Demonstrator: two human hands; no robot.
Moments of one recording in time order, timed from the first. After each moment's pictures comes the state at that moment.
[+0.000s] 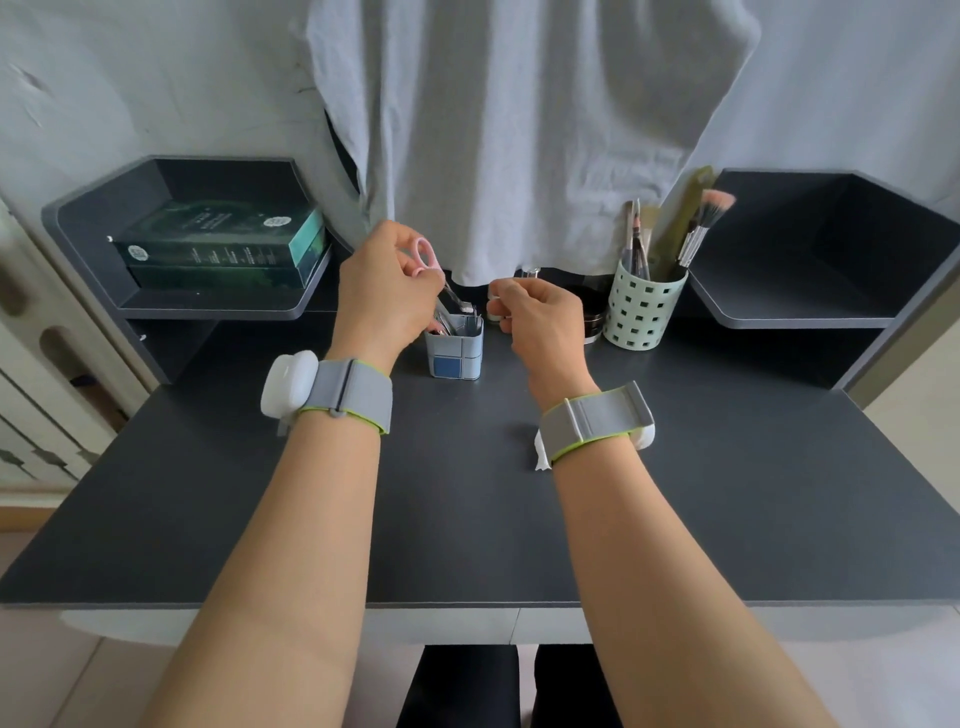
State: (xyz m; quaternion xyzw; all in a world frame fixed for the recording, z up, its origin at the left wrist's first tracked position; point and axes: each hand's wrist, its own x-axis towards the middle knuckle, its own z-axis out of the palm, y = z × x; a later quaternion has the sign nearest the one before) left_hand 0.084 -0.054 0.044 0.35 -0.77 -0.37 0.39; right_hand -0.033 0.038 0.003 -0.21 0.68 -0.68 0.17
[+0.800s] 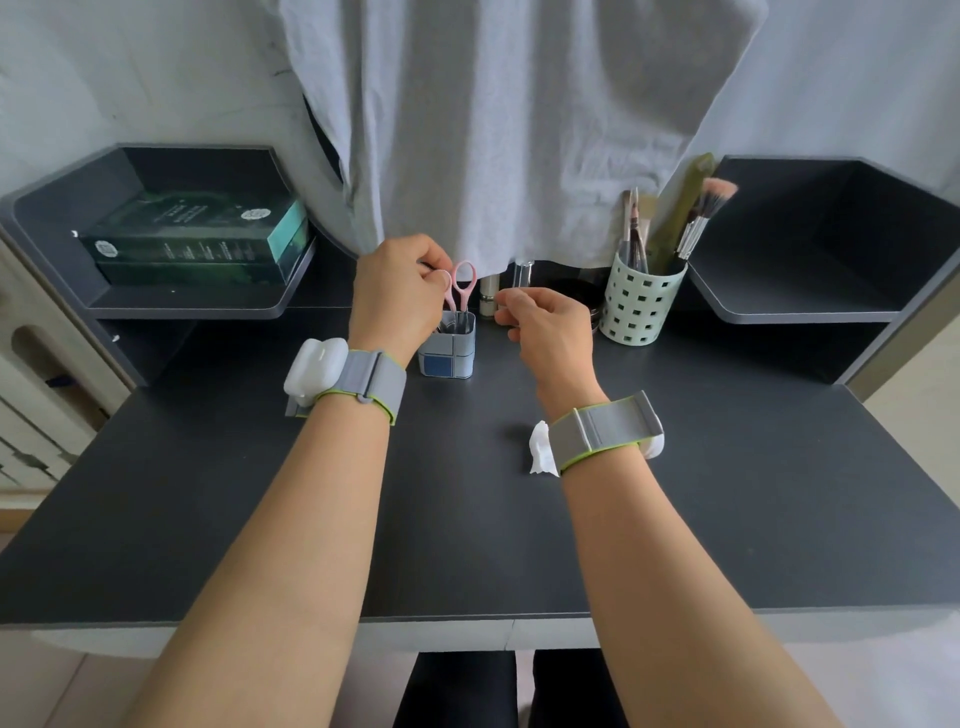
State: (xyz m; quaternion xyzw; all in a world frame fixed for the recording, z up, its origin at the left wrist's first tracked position) left_hand 0.054 -0.063 0.025 0.34 -0.80 -0.32 0.38; right_hand -0.047 0.045 -0.014 -0.20 0.71 -0.66 0.15
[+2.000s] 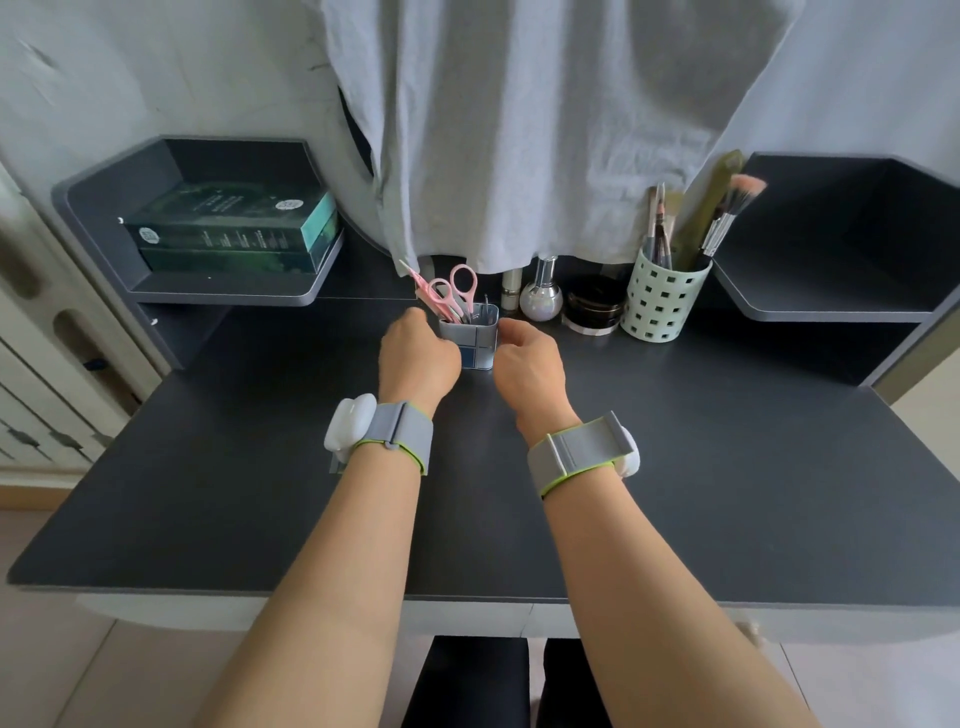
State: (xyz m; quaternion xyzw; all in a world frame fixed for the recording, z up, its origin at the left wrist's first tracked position) left_hand 0.078 -0.035 -0.015 0.49 -0.78 -0.30 0.24; right_hand -0.003 0.039 -0.032 -0.24 0.79 -0.53 0.19
